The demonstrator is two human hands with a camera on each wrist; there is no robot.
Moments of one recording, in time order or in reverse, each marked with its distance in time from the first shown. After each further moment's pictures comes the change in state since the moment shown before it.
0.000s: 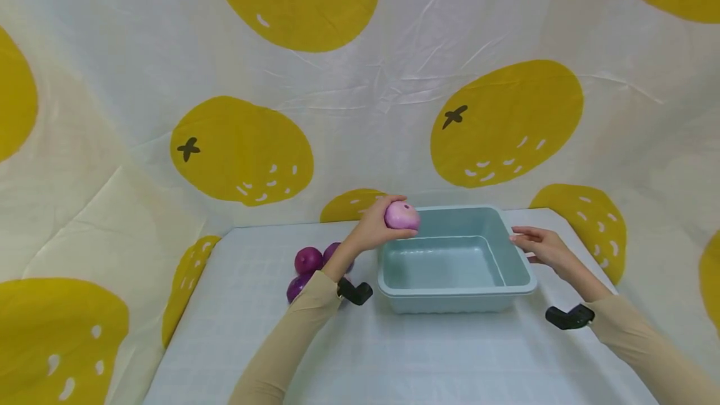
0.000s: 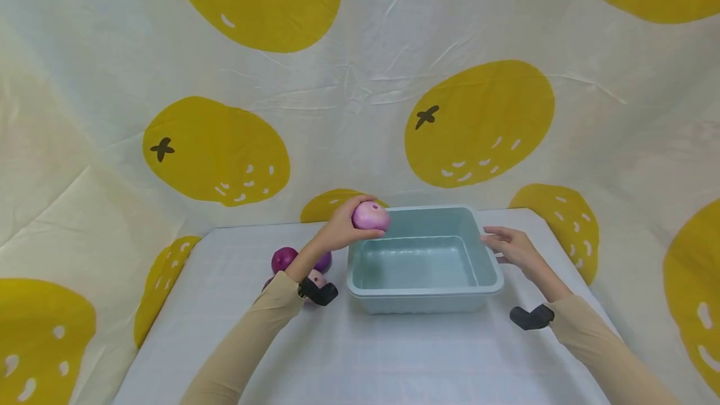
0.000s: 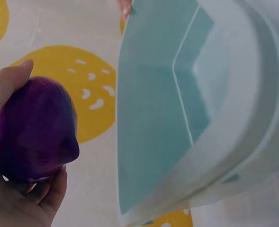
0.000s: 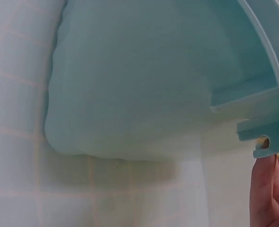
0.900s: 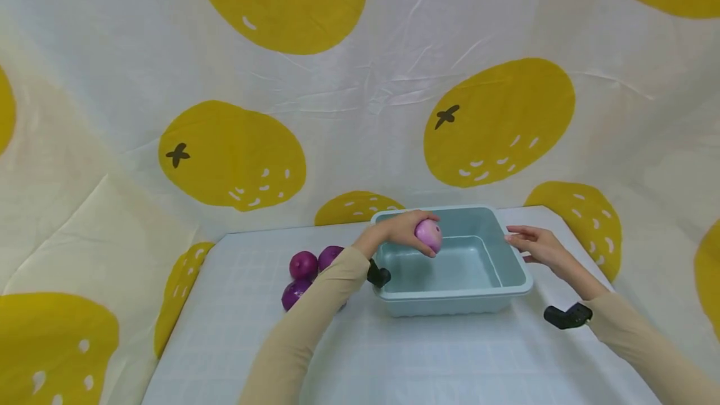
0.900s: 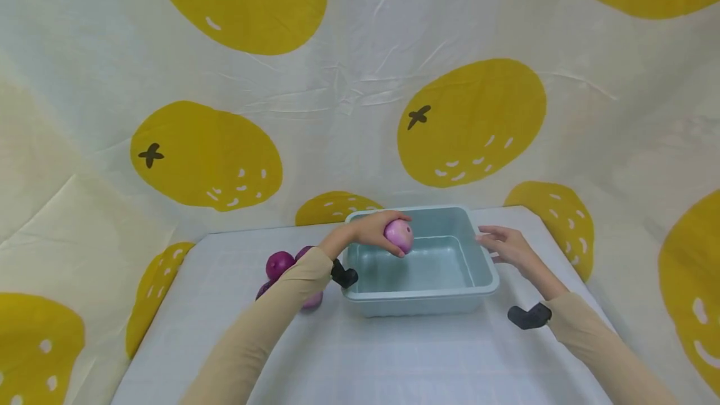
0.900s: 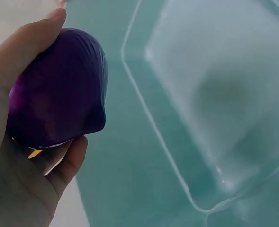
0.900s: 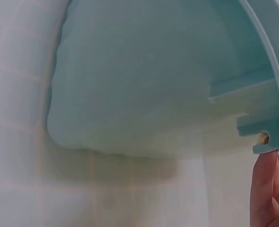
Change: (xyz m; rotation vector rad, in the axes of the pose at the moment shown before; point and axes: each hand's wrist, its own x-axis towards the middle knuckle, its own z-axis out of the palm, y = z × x) left_hand 0.064 -0.004 0.044 0.305 -0.506 0.109; right_hand 0.002 0.002 -0.002 0.004 -0.017 -0.020
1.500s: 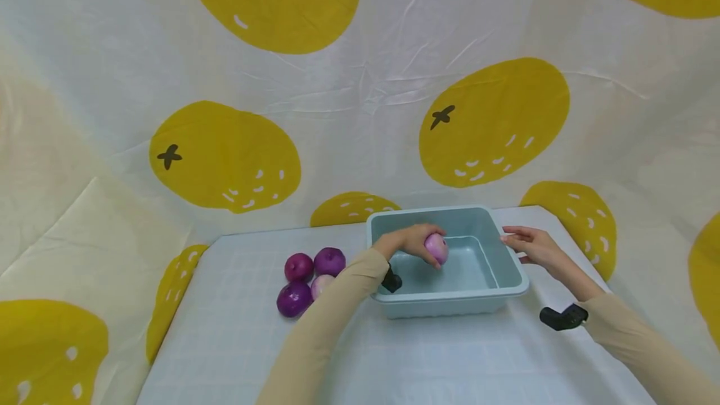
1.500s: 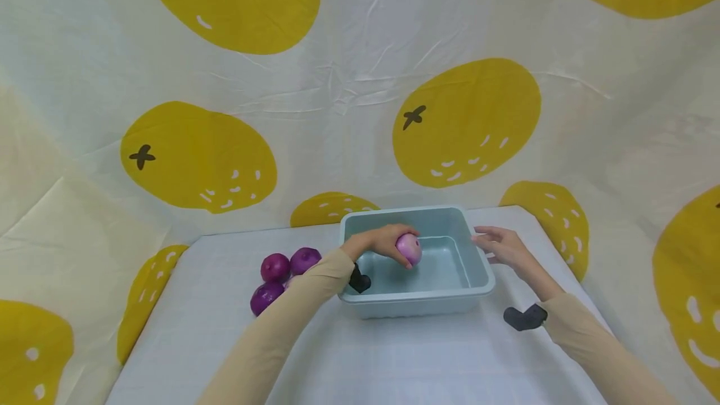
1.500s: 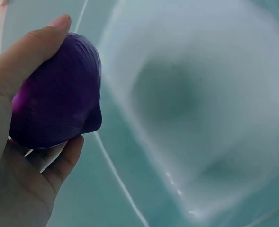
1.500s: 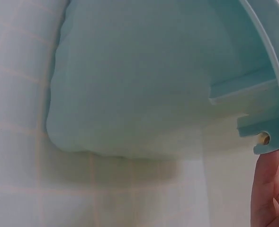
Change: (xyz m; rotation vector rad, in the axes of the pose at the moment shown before) left_hand 0.036 -0.011 0.039 -0.032 -0.085 -0.068; right_hand 0.001 0.002 0.000 0.019 -0.007 0.019
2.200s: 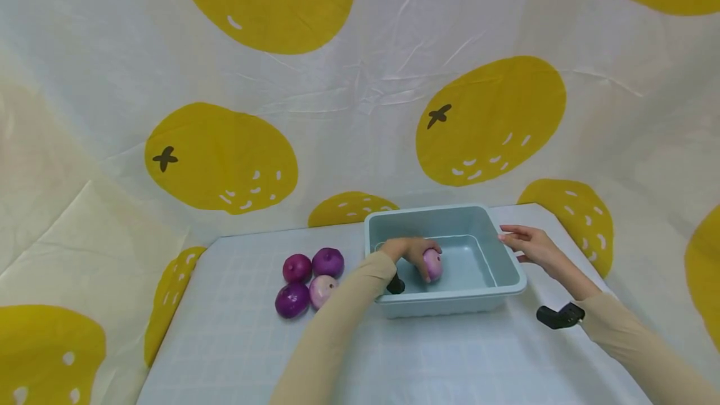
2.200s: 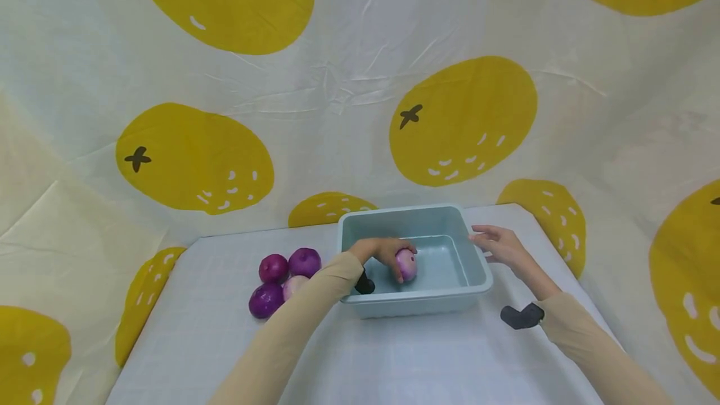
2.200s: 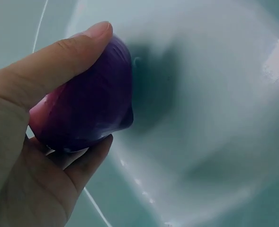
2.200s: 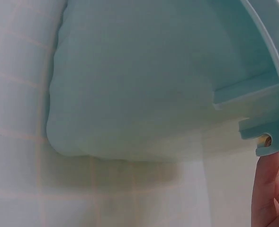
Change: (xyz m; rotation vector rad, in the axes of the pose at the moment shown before) left_hand 0.014 -0.008 0.020 0.065 -0.218 -0.111; right_hand -0.001 0.000 0.000 0.020 -0.001 0.006
